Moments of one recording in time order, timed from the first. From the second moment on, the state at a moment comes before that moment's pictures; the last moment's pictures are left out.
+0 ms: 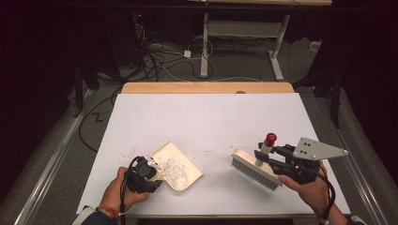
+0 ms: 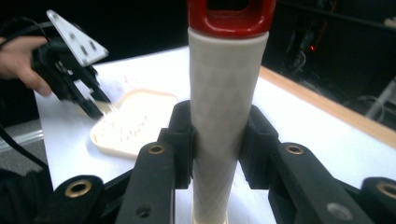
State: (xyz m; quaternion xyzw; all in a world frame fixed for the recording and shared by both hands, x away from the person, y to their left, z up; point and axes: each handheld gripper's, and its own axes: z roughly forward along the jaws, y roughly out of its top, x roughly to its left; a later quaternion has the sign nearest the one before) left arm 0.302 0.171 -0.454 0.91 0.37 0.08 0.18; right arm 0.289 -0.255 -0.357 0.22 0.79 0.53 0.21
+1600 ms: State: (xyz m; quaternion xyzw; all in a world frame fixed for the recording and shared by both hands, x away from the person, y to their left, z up) left arm 0.299 0.186 -0.456 0.85 0.44 0.11 0.25; right arm 0.371 -0.297 -0.372 0.33 0.81 0.46 0.18
